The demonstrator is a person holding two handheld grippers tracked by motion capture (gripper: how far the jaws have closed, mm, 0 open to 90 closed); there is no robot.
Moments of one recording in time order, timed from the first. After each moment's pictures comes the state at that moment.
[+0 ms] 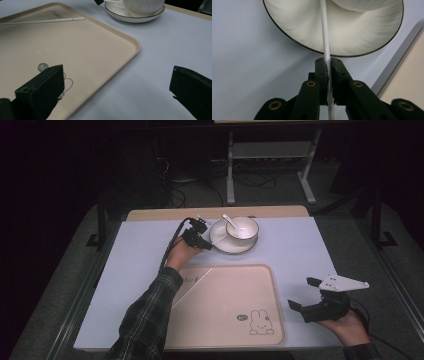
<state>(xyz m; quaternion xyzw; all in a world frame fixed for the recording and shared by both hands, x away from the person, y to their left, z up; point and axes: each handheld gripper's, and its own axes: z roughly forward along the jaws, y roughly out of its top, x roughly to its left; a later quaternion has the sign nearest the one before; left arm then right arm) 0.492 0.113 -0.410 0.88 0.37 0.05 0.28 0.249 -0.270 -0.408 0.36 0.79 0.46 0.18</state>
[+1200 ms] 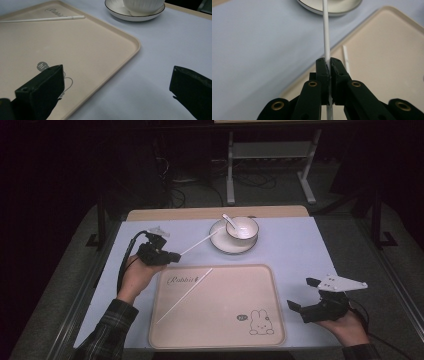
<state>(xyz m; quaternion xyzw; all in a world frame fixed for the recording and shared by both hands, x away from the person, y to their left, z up) 0.373 0.215 -0.355 0.85 0.38 0.08 0.35 0.248 -0.267 -0.409 0.36 0.80 0.45 0.18</state>
